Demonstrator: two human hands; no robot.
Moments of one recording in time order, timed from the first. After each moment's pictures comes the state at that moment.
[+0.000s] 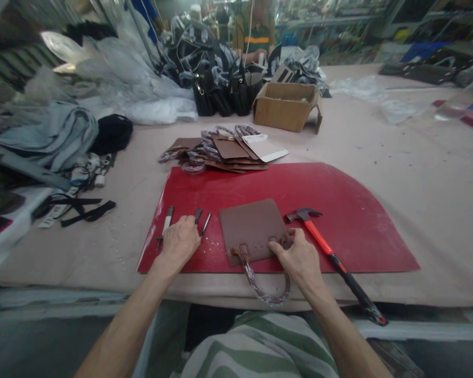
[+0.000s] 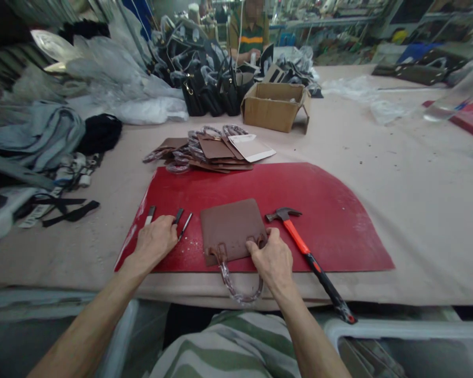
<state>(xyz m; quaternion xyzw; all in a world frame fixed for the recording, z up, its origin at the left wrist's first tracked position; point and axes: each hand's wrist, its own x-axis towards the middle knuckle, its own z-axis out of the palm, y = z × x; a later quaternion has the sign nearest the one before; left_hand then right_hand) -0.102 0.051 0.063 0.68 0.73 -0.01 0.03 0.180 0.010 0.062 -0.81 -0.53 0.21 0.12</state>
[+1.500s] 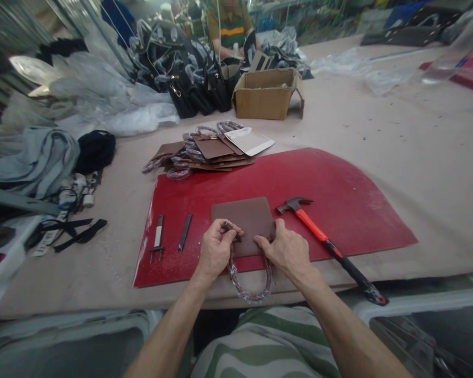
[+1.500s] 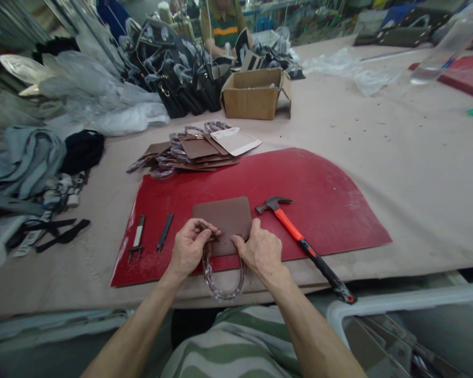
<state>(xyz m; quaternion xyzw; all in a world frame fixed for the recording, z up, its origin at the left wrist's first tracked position) -0.005 0.032 0.045 0.52 0.51 0.45 0.52 0.171 0.013 0.056 -0.78 -0.61 0.13 0.01</state>
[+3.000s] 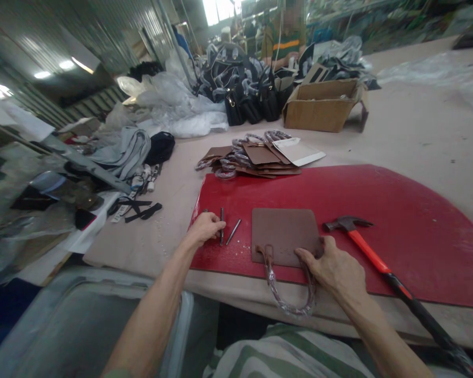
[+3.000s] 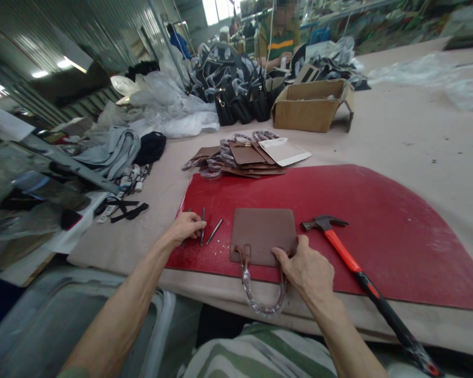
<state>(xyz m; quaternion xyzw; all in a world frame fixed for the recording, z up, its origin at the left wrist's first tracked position) -0.146 0.086 0.056 0.51 0.73 0.23 0.39 0.170 0.019 0.064 -0.78 -0.61 0.12 -0.05</state>
